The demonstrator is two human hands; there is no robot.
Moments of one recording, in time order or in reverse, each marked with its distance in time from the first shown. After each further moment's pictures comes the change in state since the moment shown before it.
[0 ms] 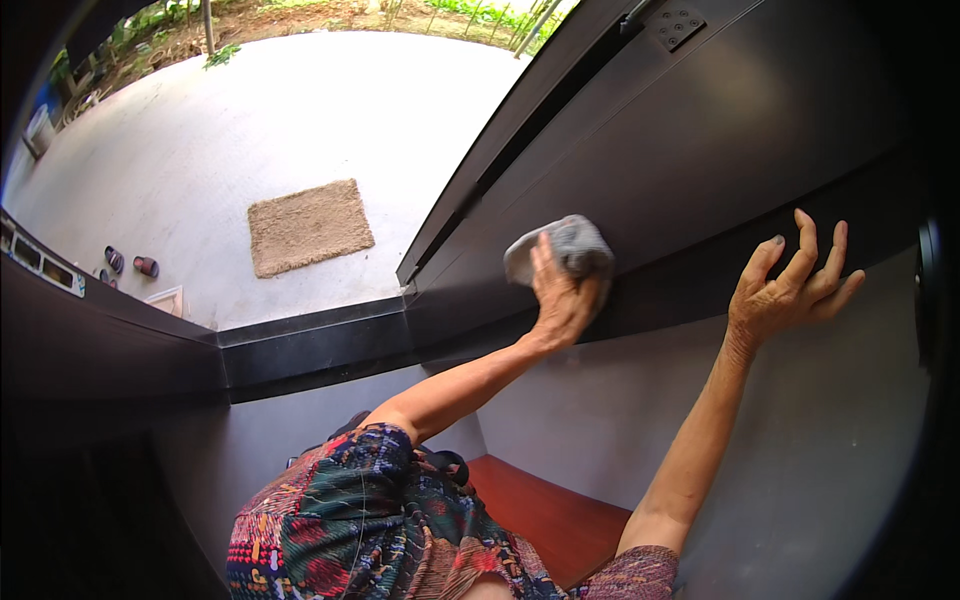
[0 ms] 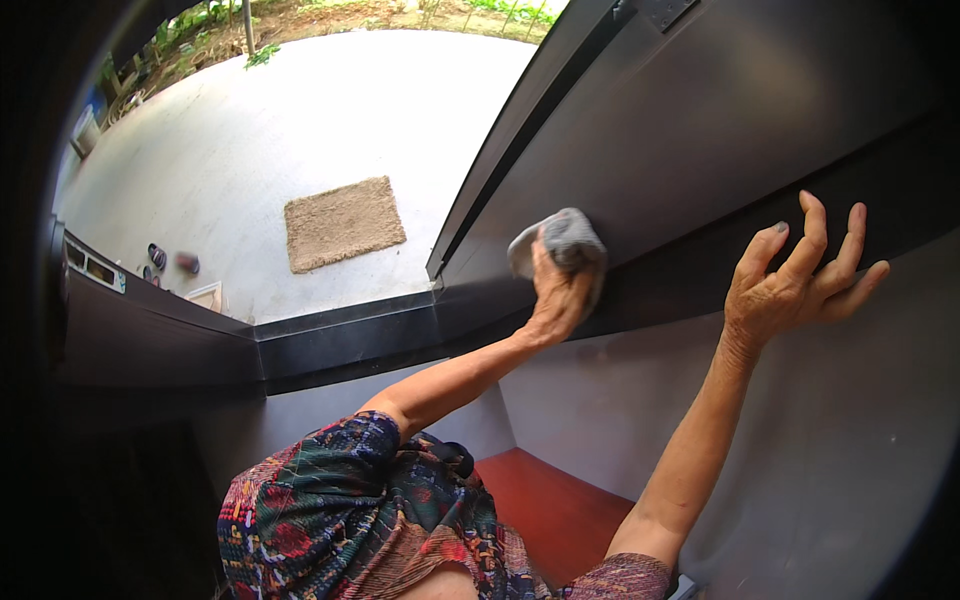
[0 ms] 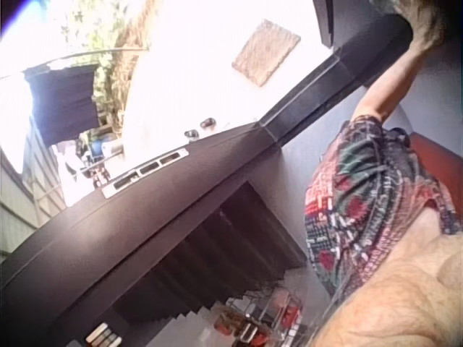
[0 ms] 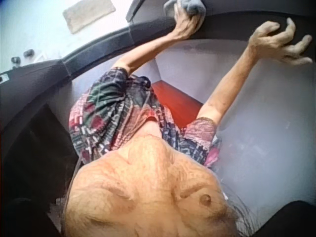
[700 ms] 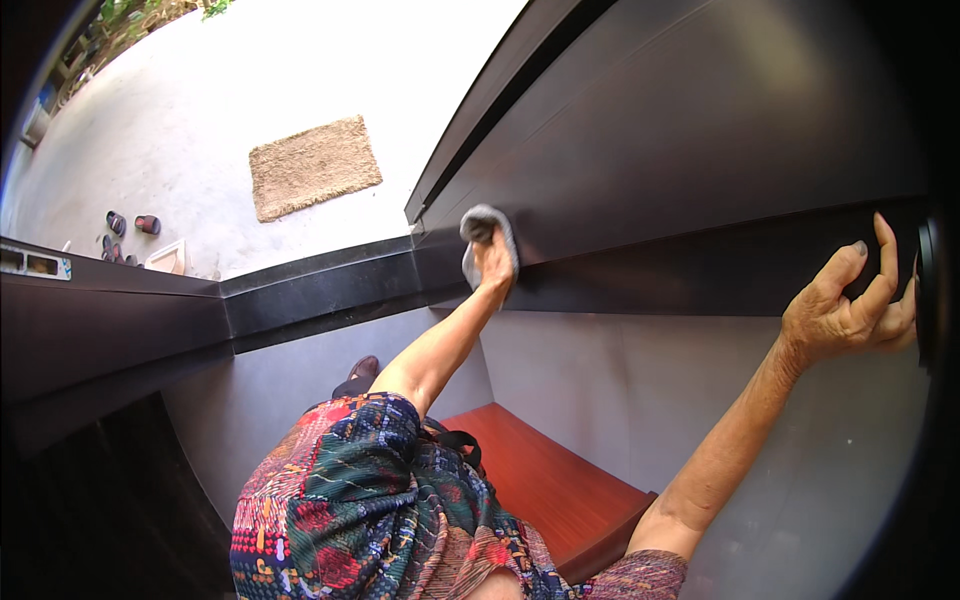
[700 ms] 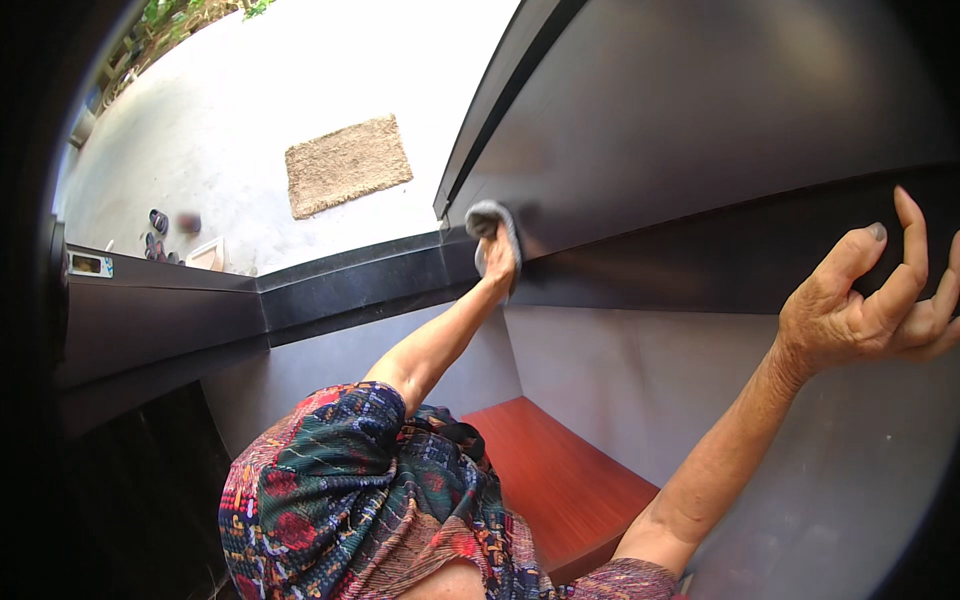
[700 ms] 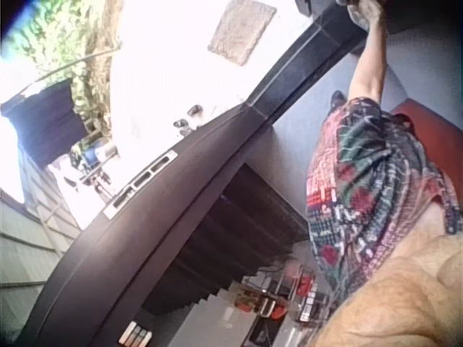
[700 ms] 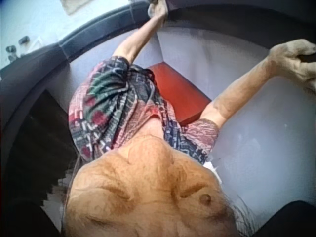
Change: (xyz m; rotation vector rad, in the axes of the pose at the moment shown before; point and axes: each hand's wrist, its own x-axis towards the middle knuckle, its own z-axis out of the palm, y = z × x) left_hand -0.008 -0.192 -0.057 0.119 0.544 -0.617; right_hand 0.035 0.004 -0.027 0.093 0.098 -0.188
